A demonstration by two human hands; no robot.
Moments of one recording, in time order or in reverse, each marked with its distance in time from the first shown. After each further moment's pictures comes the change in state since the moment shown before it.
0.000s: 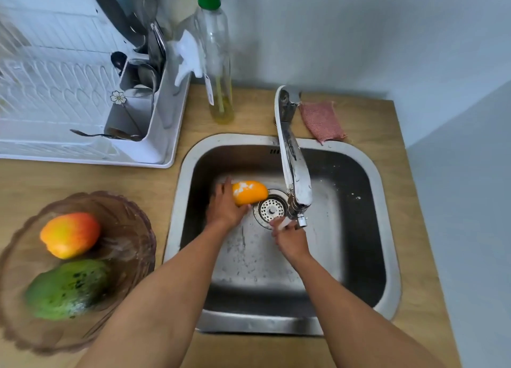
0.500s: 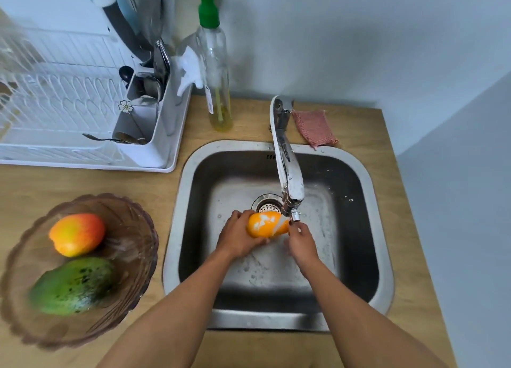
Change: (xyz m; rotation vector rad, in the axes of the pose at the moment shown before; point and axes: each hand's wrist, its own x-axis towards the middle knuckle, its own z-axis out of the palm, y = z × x) left_hand -0.058 0.000 0.022 -0.056 -0.150 0.188; right_hand -0.011 0.012 -0.026 0.070 0.021 0.053
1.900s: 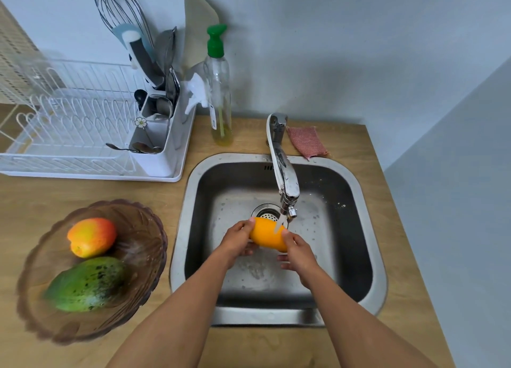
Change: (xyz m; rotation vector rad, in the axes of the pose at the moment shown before) left_hand -0.016 0.011 -0.010 -0.765 -0.104 -0.291; right_hand -0.031 0.000 -0.009 0.096 -0.137 -0.034
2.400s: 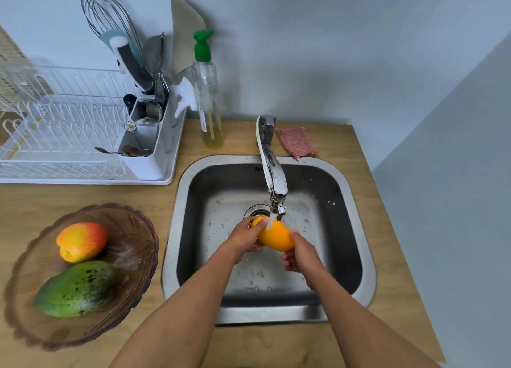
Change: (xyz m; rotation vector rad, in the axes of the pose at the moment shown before) left_hand -0.003 0.016 0.029 0.027 -0.092 0.044; right_hand -0.008 0.004 -0.027 0.137 0.052 0.029
